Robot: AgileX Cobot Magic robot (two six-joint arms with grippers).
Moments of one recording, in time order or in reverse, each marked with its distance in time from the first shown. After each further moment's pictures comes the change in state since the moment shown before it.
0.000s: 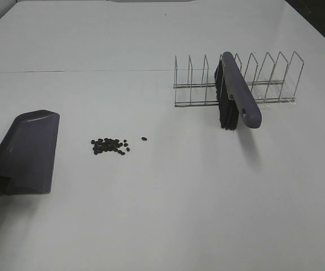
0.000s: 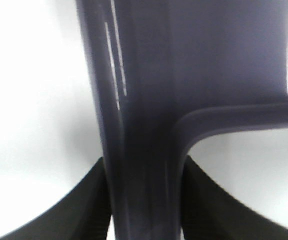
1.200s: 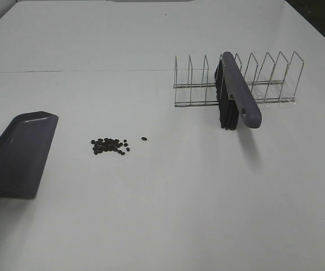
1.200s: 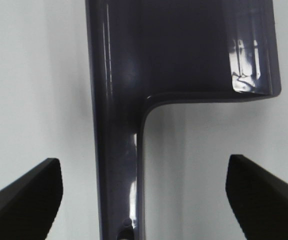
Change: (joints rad) left arm 0.001 -0.218 0.015 0.059 0.111 0.000; right arm 0.000 0.000 0.000 0.000 0.000 0.000
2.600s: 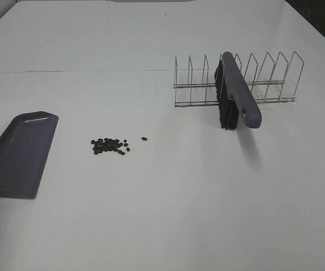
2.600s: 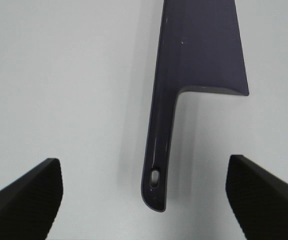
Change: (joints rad) left arm 0.163 -0.781 0.134 -0.043 0.240 0.065; right arm 0.000 0.000 0.000 0.000 0.000 0.000
